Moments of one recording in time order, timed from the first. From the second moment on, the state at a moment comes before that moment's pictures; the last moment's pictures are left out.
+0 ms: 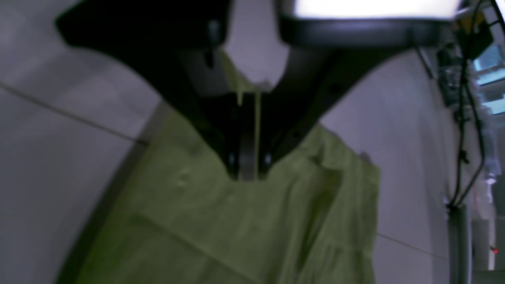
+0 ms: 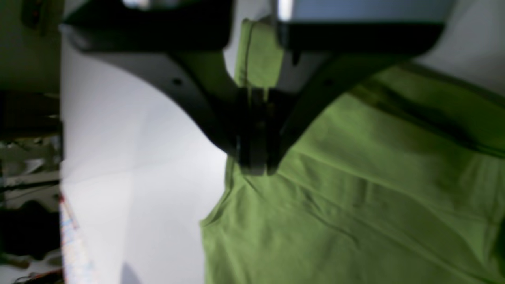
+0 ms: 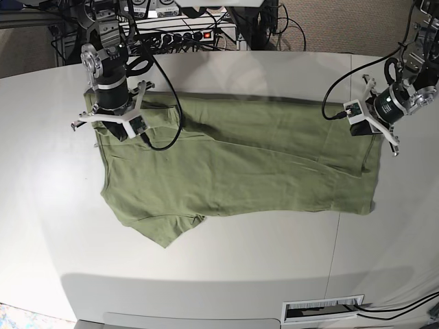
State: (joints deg) left arm 16.8 -45.6 9.3 96.2 21.7 -27.6 1.5; right arm -23.4 17.3 -1.5 117.2 -29.2 13.7 -38.1
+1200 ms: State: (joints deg) left arm 26.3 -52.9 8.8 98.7 26.8 -41.9 -2.2; right arm -31.6 26.5 -1.6 115.8 -31.6 22.4 -42.4
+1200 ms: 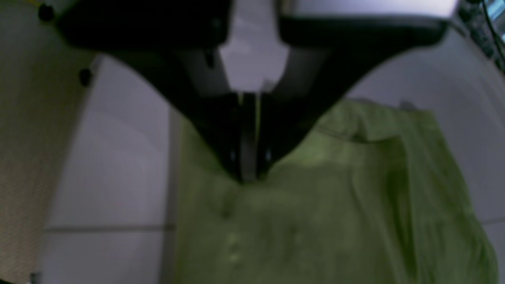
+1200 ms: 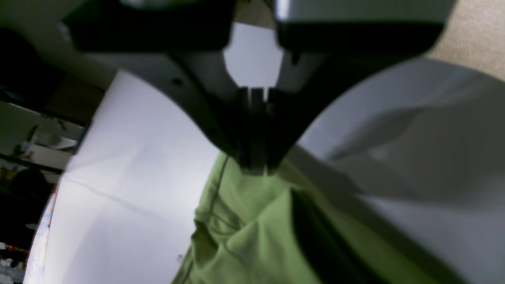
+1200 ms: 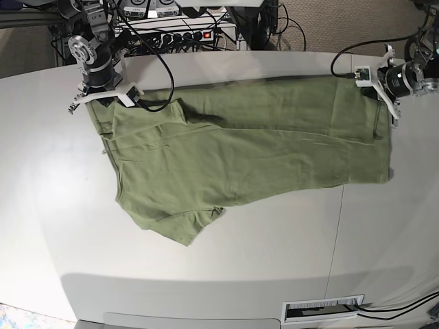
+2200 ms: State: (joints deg) left arm 27.0 -53.0 8.8 99.0 26.6 -41.1 -2.4; right arm -14.1 26.5 5.5 100.4 -1.1 28.9 -52.3
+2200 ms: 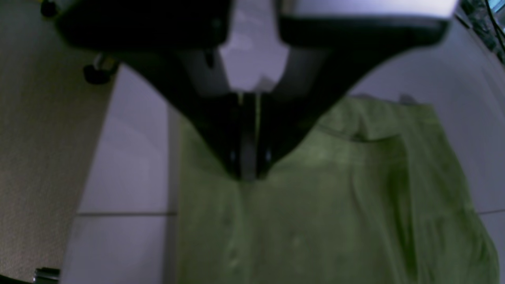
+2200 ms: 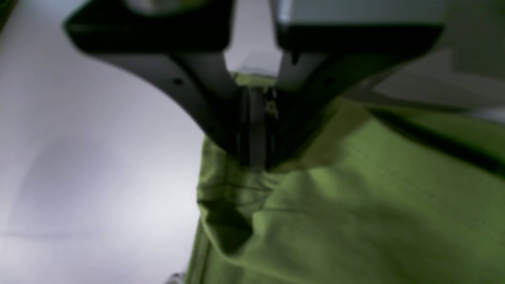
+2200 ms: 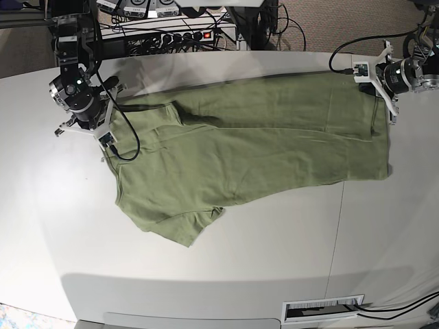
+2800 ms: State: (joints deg) left arm 32.3 -57.8 8.8 100.9 23.3 -42.0 -3.4; right arm -27.6 26.9 7.0 111.4 -4.1 29.7 -58.6
